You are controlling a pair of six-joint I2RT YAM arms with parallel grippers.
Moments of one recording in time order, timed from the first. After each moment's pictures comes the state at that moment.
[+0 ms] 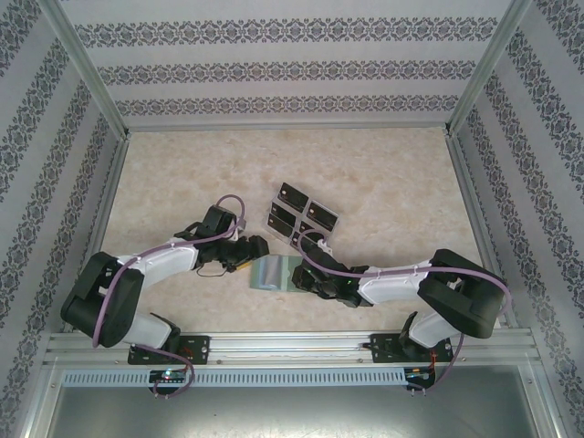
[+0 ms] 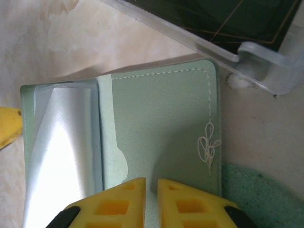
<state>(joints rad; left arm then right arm) -0.43 1.43 0.62 -0.19 0.50 -0.81 0.98 1.51 0.47 0.20 0.05 1.20</state>
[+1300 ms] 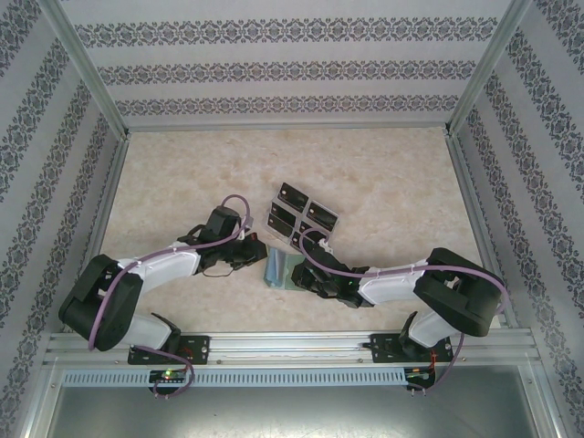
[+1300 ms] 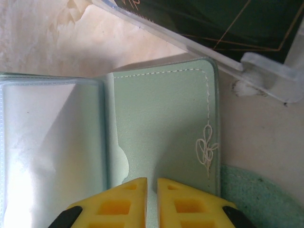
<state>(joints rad) -0.49 1.41 0.61 -0.07 0.51 -0.87 0.97 1.53 0.45 0.28 0.03 1.23</state>
